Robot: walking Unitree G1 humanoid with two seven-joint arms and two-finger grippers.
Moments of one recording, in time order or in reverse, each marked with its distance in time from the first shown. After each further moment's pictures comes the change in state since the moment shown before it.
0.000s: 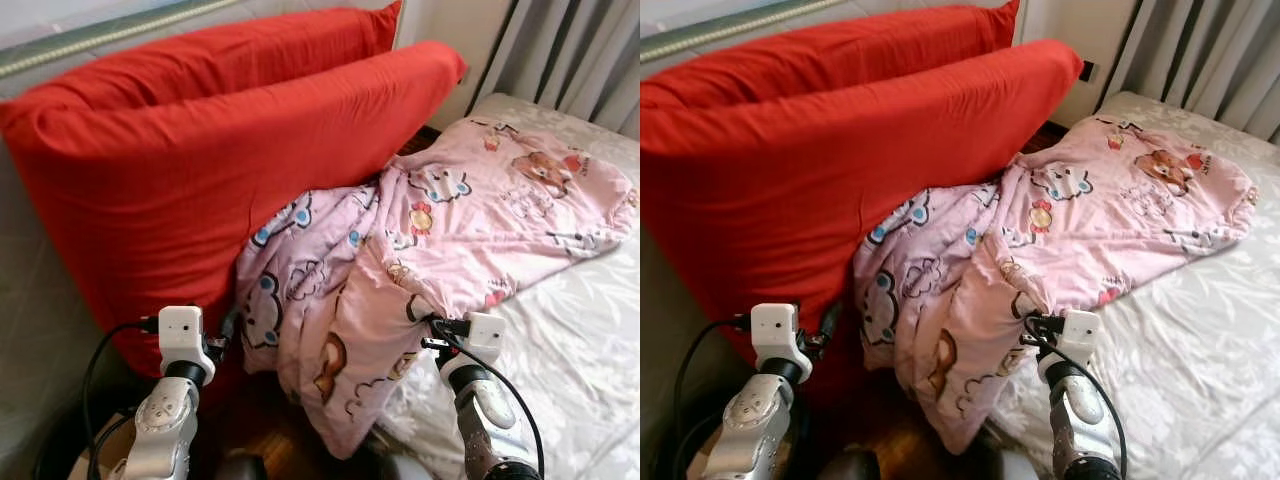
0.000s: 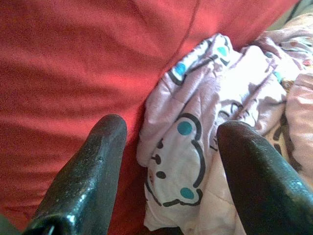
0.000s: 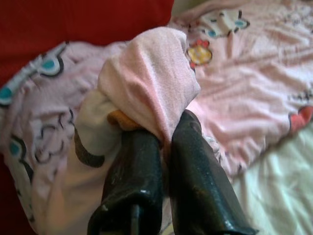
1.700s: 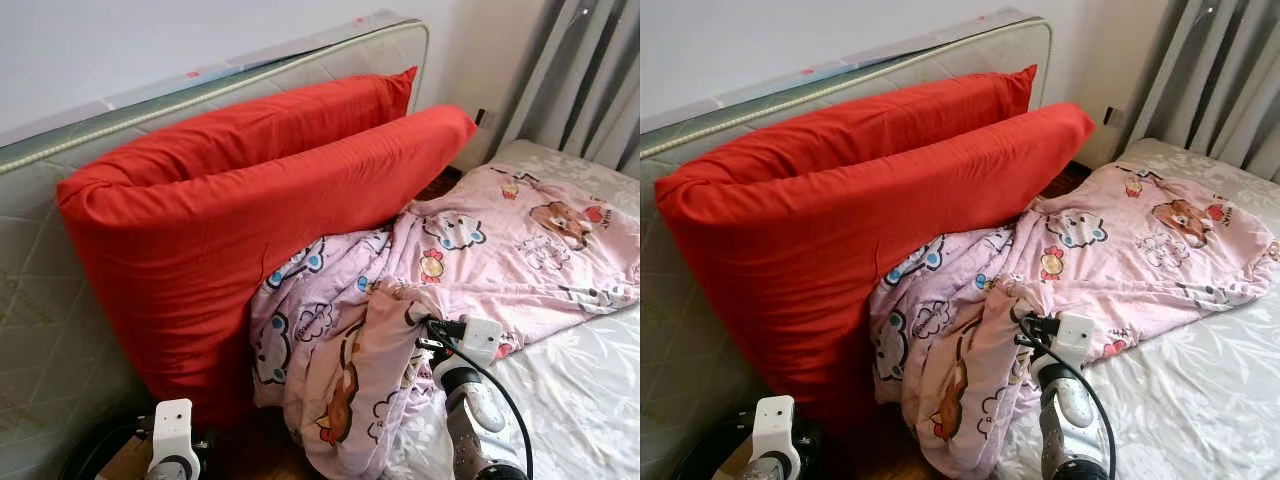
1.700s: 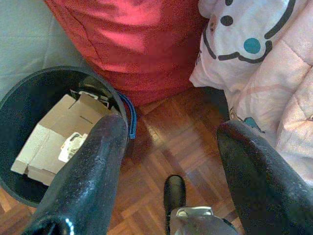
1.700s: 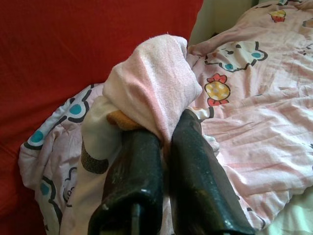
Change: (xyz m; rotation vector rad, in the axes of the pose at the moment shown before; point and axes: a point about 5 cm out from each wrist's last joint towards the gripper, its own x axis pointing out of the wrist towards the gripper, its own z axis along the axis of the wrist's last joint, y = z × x) left arm -0.058 0.024 -0.119 -0.012 0.628 0.171; right arm -0.001 0.010 -0.006 0.030 -0.010 -0.030
